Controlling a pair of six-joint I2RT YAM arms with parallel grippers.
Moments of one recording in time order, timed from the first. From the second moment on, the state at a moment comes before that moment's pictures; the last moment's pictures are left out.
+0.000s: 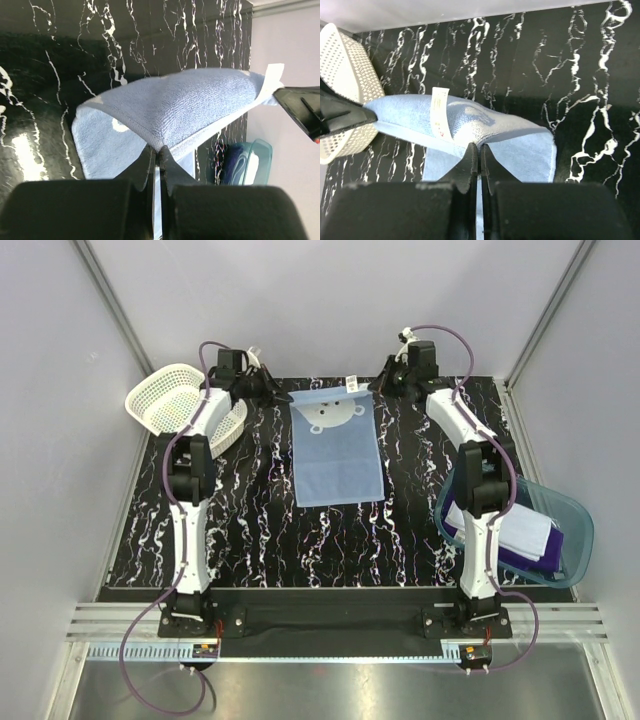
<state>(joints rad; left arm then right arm) -0.11 2.37 2.11 -0.41 0.70 -0.63 0.21 2.19 1.94 -0.23 -0.32 0.44</state>
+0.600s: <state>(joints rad) -0.11 2.11 1.62 -0.48 0.74 -0.54 0.21 2.08 1.69 -0.45 -0.39 0.41</state>
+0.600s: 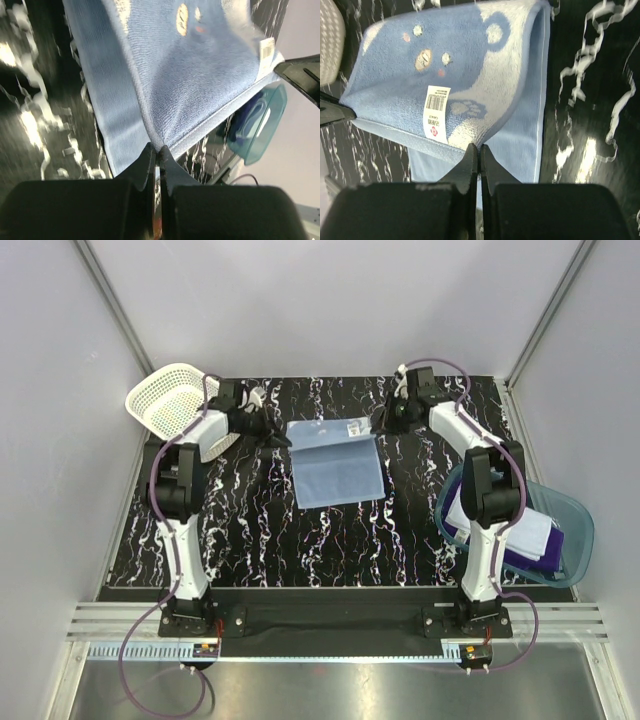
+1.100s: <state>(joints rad) -0.26 1.86 1.25 -0.48 0.61 -0.54 0.21 1.90 1.38 -0.52 -0.41 0.39</state>
